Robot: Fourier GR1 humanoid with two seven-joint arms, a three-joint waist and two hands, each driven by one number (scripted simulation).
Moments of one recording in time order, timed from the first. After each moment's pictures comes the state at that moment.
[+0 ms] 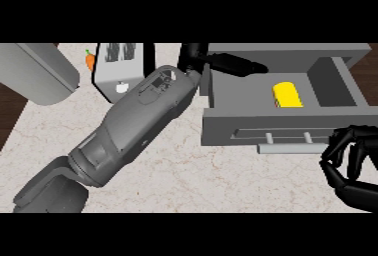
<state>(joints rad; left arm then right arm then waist) -1.27 0.05 -0.56 -0.60 0.69 0.50 -0.35 -0.04 -0.30 -0.15 -1.99 -0.13 0.44 0.00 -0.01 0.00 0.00</state>
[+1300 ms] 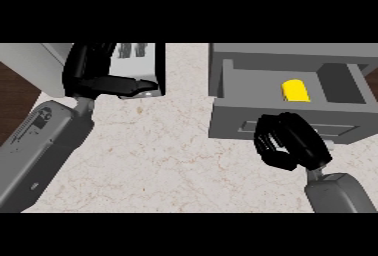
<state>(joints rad) -0.73 0.47 -0.40 -1.23 0.71 0.37 -0.22 -0.22 -0.29 0.21 -1.55 0.76 0.14 -0.12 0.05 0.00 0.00</state>
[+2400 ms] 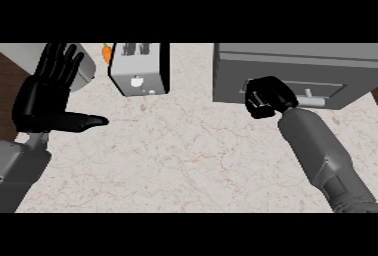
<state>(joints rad) -0.42 0.58 -0.25 -1.38 0.72 0.16 -0.28 -0.83 -0.22 0.03 -0.45 0.87 -0.10 -0.43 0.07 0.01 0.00</state>
